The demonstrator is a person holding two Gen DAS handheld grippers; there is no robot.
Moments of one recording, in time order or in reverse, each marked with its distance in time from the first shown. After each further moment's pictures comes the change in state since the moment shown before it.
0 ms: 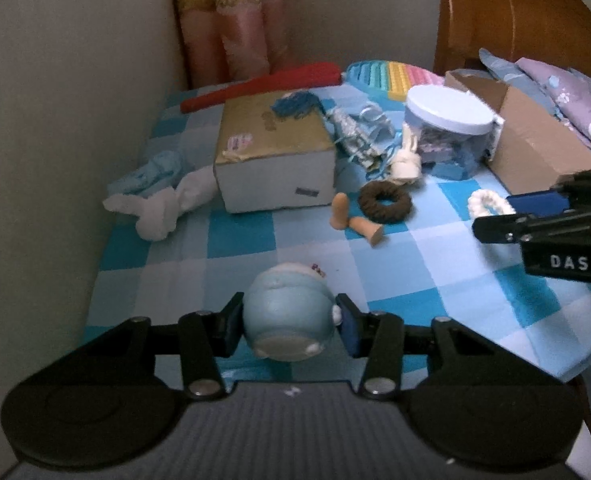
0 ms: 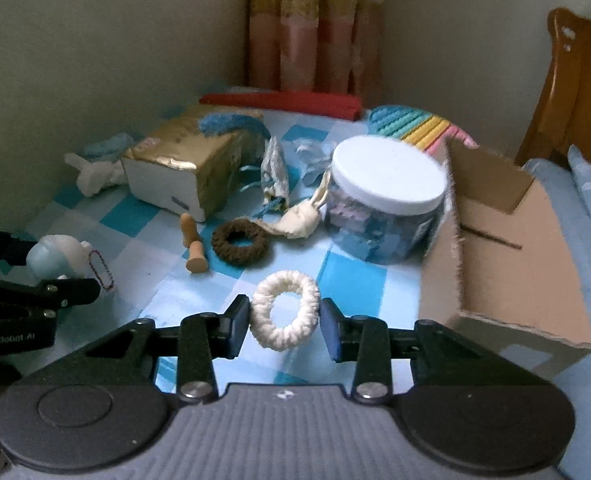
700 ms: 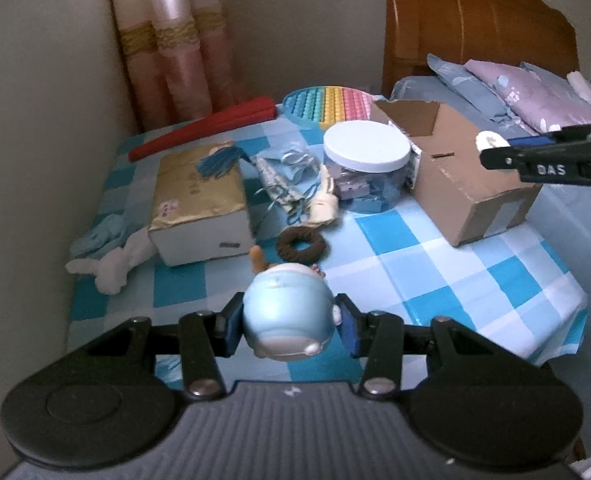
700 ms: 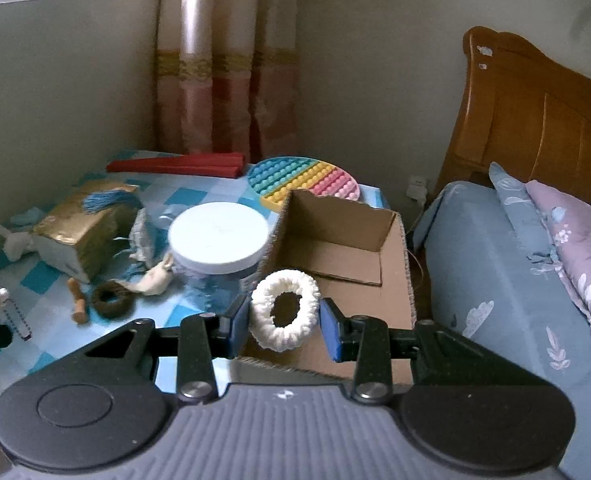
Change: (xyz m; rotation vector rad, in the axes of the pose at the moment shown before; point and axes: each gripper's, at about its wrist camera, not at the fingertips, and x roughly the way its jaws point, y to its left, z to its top) left arm -0.034 -0.047 0.035 0.090 -0.030 -0.095; right arm -0.047 -0.105 0.011 0.084 -0.119 -0.164
